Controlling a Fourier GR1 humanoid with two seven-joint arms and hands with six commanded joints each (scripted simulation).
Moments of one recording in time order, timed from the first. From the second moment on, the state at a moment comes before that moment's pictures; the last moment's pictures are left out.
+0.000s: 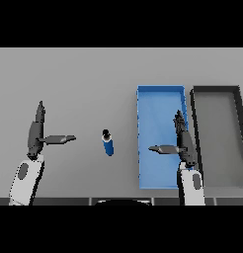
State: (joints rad) left arm -0.11 0.43 -0.16 -1.48 0.24 0.26 0.01; right arm 0.00 0.00 0.00 -1.57 0.00 0.00 0.00
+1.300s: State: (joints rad) left arm -0.04 0.57 -0.45 -1.60 0.16 -0.20 -0.05; right arm 0.05 -0.17 0.06 -1.66 0.16 0.05 -0.09
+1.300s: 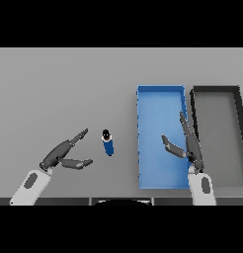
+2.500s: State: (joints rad) left arm -0.25 0.18 -0.53 -1.27 0.08 -0.14 -0.13; right arm 0.08 -0.18 0.05 -1.67 0.15 0.05 -0.12
